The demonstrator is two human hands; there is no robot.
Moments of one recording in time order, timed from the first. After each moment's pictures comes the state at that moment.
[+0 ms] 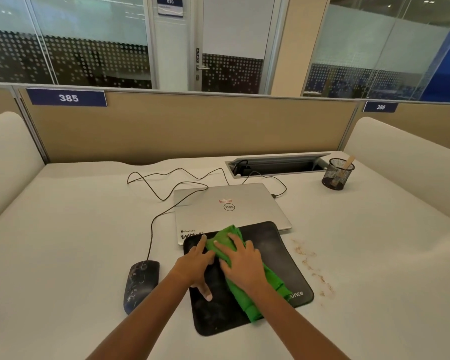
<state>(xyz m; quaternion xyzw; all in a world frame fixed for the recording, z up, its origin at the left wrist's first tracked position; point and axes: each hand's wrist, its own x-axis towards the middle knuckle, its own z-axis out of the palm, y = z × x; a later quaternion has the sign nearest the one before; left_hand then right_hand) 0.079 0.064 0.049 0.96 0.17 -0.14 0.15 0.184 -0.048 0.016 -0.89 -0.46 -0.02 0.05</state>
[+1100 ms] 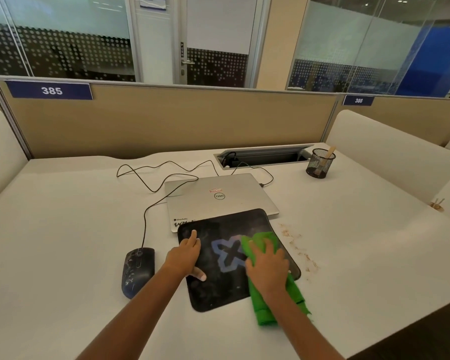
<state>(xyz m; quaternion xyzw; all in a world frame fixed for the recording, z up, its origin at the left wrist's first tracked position) 0.068 0.060 0.035 0.97 0.17 -0.14 0.09 0.157 -0.121 0.032 -0.96 -0.26 0.00 0.04</state>
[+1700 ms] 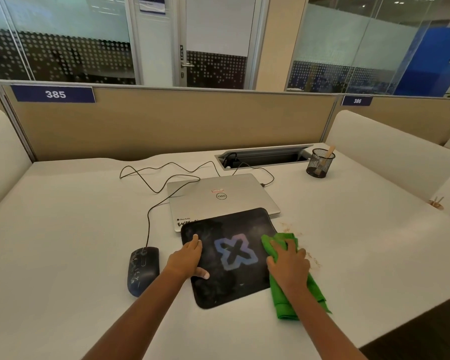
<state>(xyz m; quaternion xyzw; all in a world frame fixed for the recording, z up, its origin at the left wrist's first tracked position) 0.058 0.055 0.036 0.96 0.18 -0.13 0.14 0.186 -0.153 0.026 -0.98 -0.19 -0.02 0.05</state>
